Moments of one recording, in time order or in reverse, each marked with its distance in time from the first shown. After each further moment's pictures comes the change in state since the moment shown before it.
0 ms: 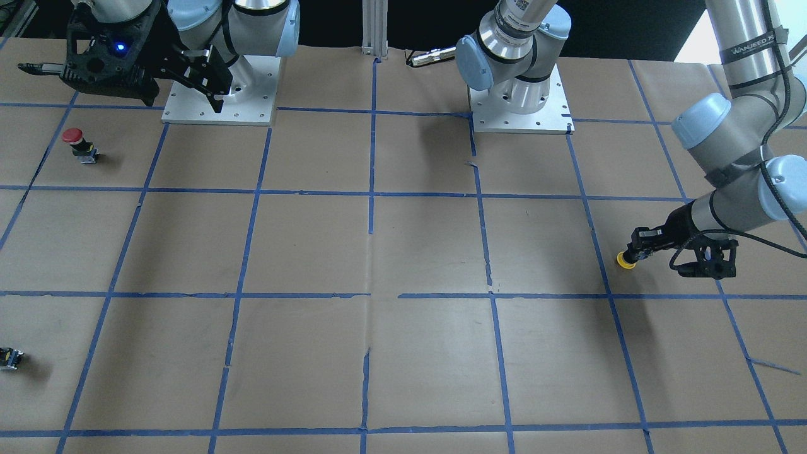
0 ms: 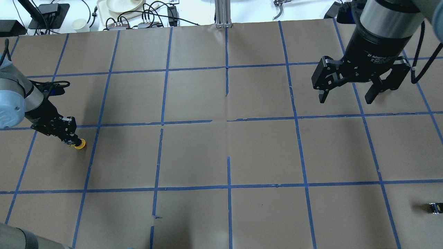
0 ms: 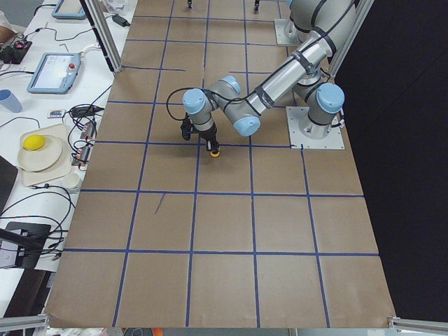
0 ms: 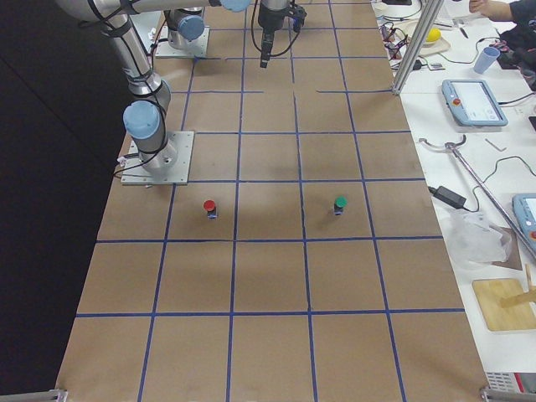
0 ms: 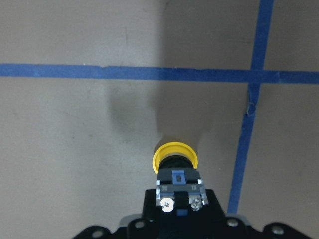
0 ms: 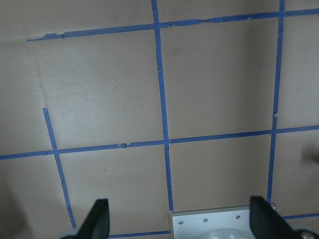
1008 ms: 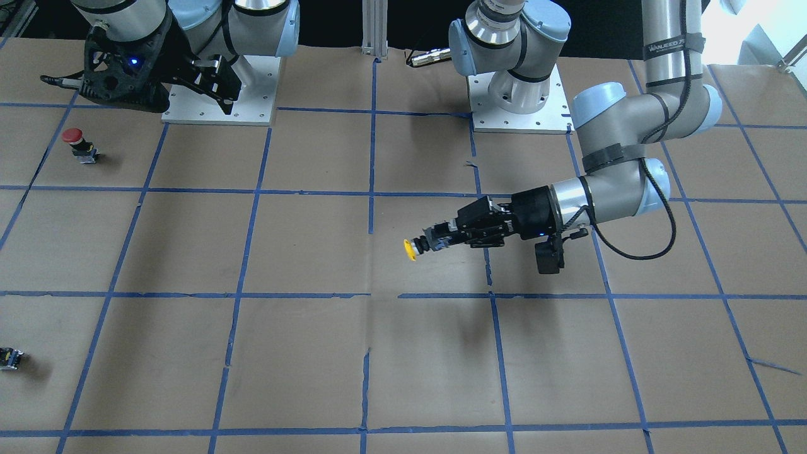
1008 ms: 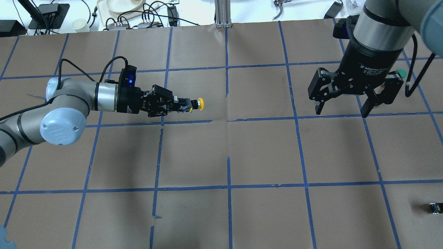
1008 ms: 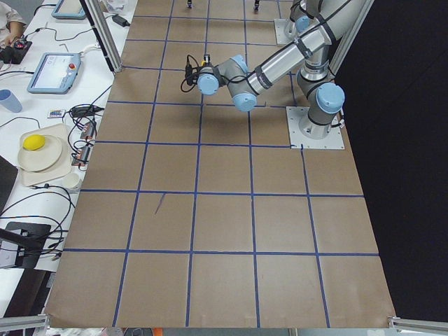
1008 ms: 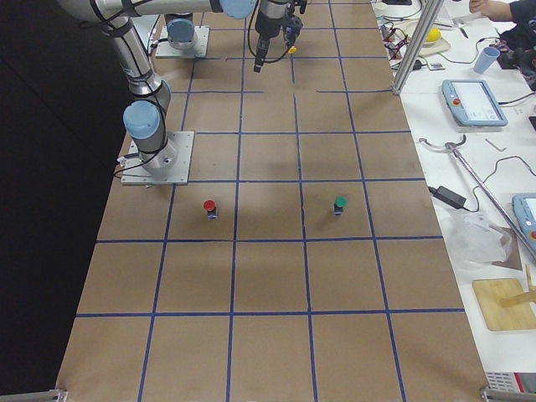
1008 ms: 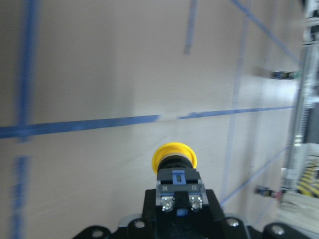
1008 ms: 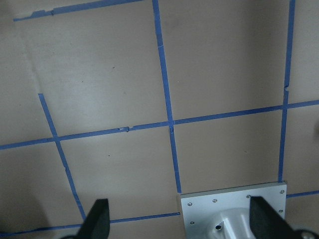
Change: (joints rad) left arm -0.313 0.052 -0.177 -0.083 -1.222 -0.094; right arm -0.003 0.008 0.029 0.040 0.041 0.105
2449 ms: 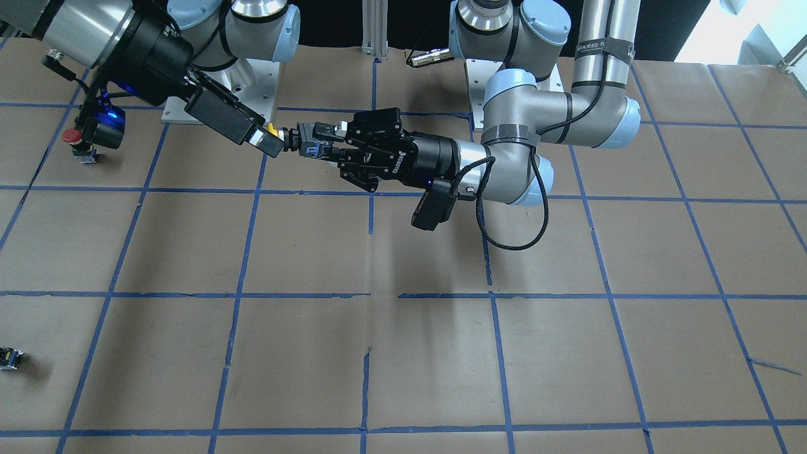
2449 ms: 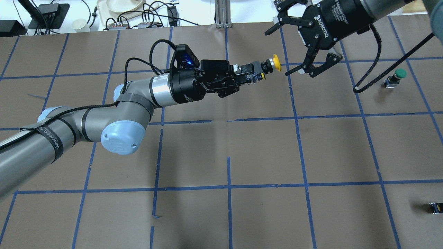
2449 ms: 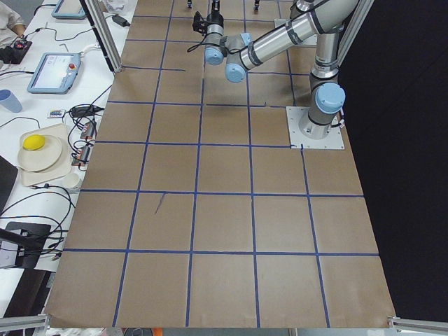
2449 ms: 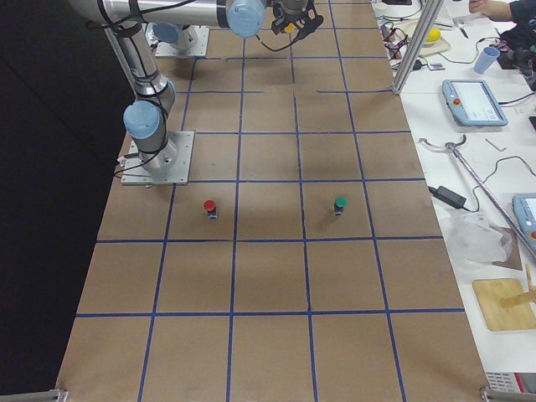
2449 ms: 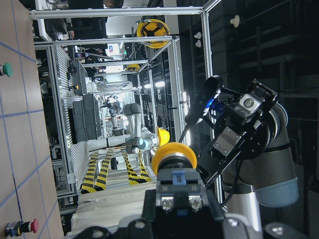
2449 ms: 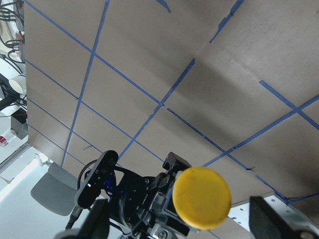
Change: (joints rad) left arm -0.316 -0.018 0.031 0.110 -0.632 -0.002; right arm -0.102 0.058 0.009 -0.234 0.722 0.610
